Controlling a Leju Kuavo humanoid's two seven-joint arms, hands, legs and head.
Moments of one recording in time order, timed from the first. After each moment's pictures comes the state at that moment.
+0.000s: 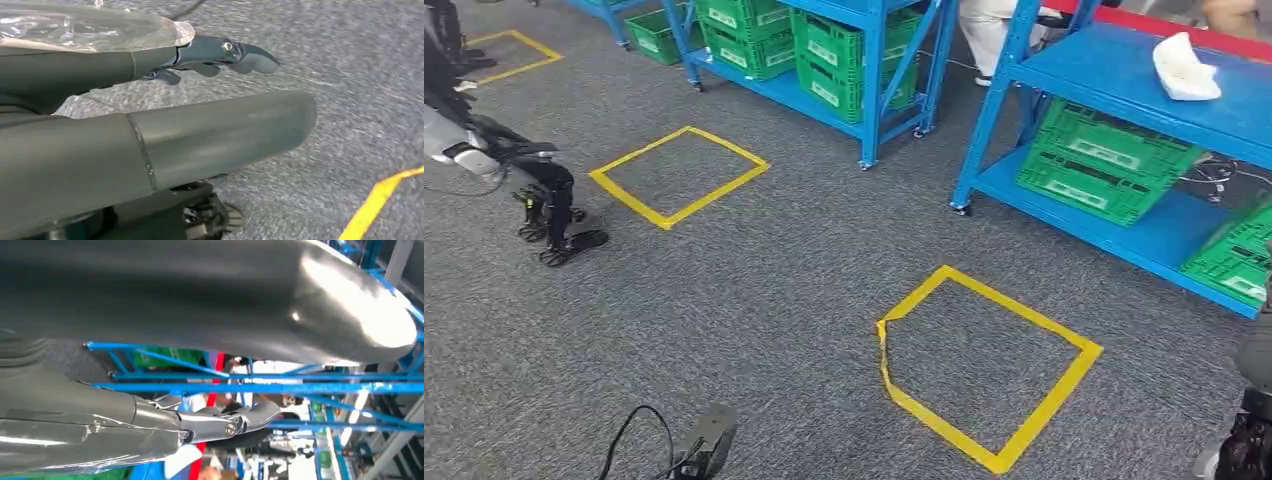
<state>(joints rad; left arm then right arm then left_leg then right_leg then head) -0.15 0.01 -0.94 -0.23 0.81 0.22 -0.32 -0.07 -0.28 0.28 -1.96 -0.10 -0.32 -0.24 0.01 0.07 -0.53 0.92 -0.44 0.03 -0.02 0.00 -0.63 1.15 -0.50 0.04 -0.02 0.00</state>
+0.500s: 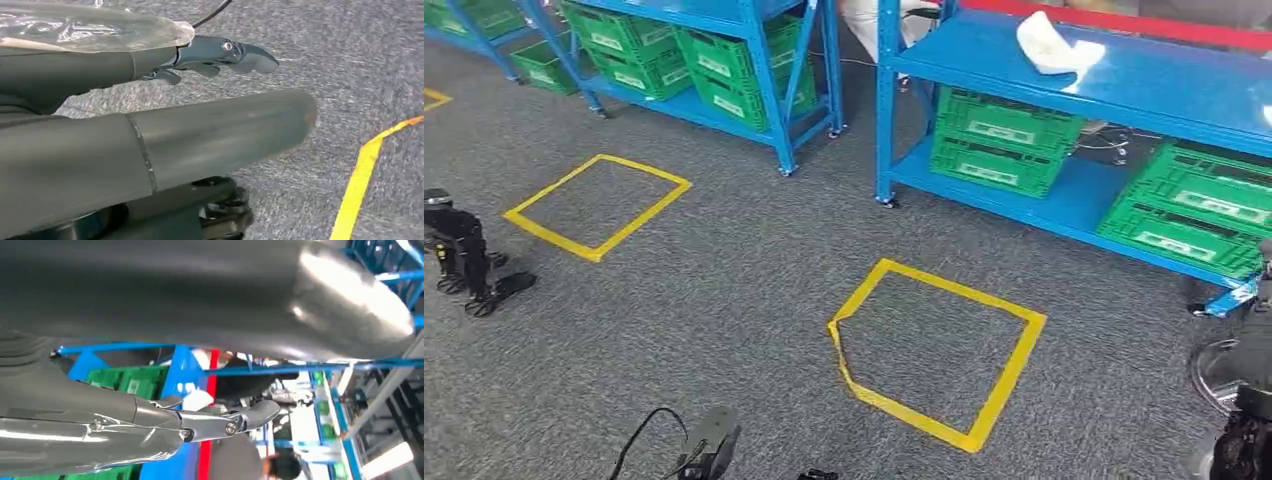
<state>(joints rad) -0.15 0.01 -0.94 -0.23 0.81 0.21 -0.33 -0.05 -0.27 0.28 -1.96 -0.10 -0.33 -0.24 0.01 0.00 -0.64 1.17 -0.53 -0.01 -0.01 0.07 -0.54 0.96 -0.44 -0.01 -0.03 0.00</state>
